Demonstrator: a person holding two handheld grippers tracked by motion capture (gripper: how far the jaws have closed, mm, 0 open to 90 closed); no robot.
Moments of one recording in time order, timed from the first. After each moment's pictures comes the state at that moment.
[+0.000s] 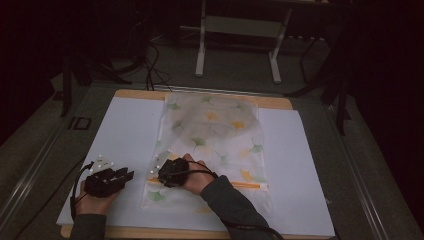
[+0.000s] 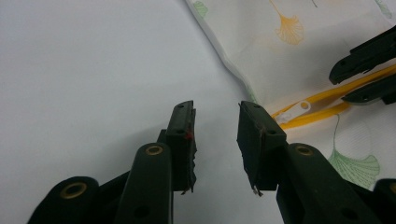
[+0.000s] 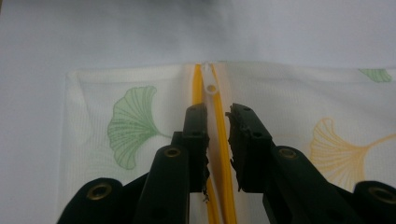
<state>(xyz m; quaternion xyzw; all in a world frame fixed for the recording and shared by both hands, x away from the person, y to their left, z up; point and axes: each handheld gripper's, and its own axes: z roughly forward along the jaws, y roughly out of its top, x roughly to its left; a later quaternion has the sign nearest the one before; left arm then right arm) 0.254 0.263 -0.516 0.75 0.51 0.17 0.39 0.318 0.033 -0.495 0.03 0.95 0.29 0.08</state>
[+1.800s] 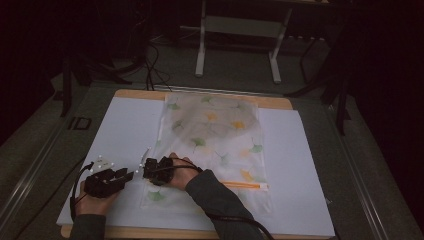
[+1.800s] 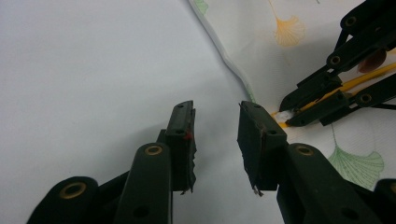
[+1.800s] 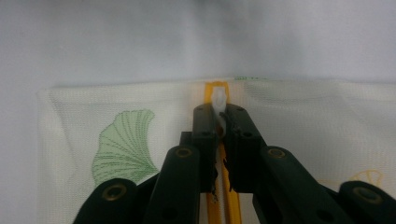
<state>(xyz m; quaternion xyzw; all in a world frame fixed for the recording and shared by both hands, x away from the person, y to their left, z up) 0.253 0.264 -0.517 0.76 0.50 0.17 0.38 0.330 0.079 -0.510 0.02 0.98 0.21 0.05</state>
